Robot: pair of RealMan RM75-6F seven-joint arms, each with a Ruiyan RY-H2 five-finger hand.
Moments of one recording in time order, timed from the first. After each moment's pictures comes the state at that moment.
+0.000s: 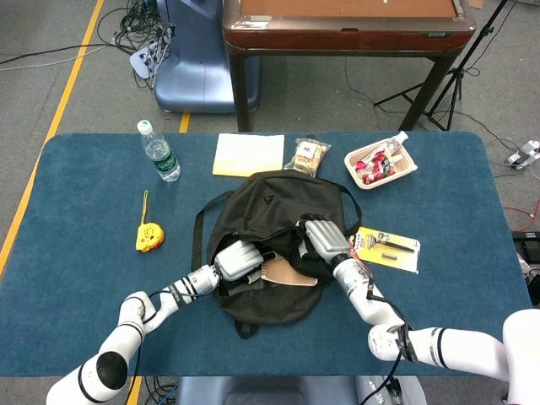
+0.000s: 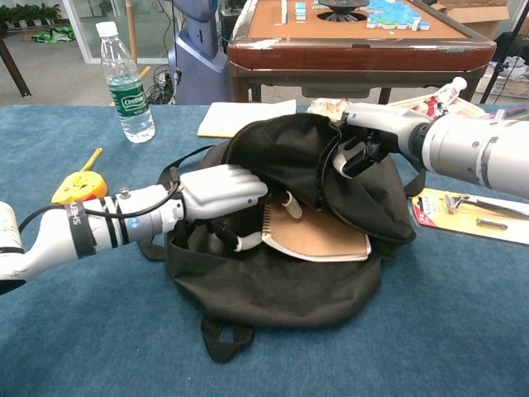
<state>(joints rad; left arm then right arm) -0.98 -2.16 0.18 -0.18 1.76 1.14 -0.64 0.84 -1.52 0.23 -1.61 -0.77 0.88 -0.22</state>
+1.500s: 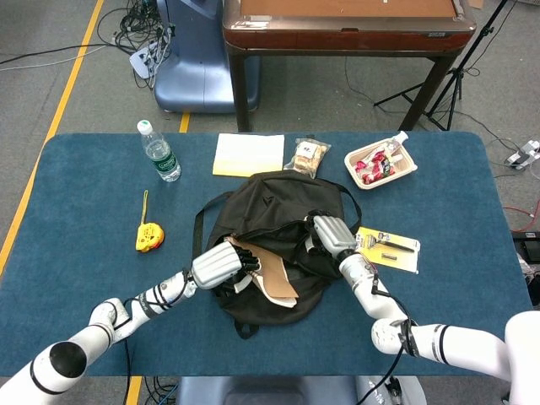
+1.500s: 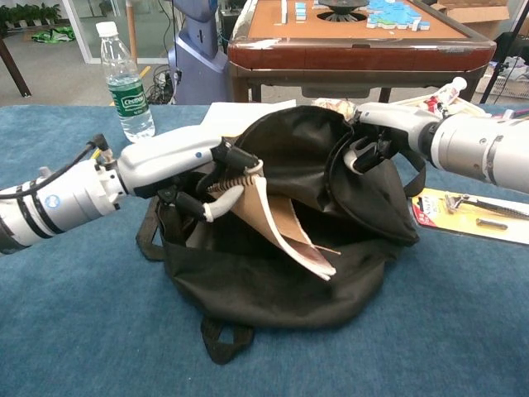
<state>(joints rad) -0.90 -1.90 0.16 -0.58 1.77 1.48 -0.71 0.83 -1.52 0.24 -1.55 -0.77 0.84 -0.15</state>
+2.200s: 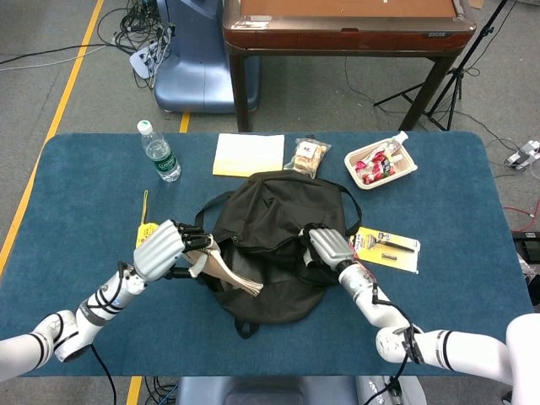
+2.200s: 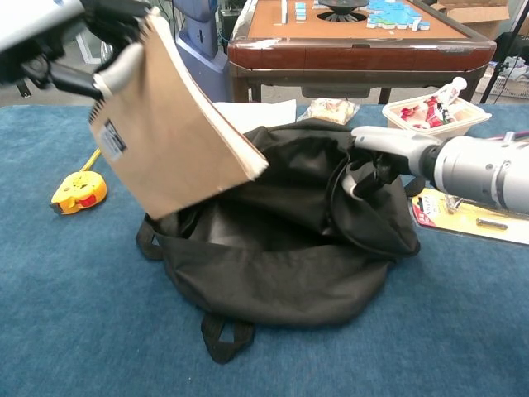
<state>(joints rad) -0.80 -1.43 0.04 -1.23 1.73 1.58 -0.48 0.81 -1.51 0.18 -1.57 -0.86 0.79 -0.15</state>
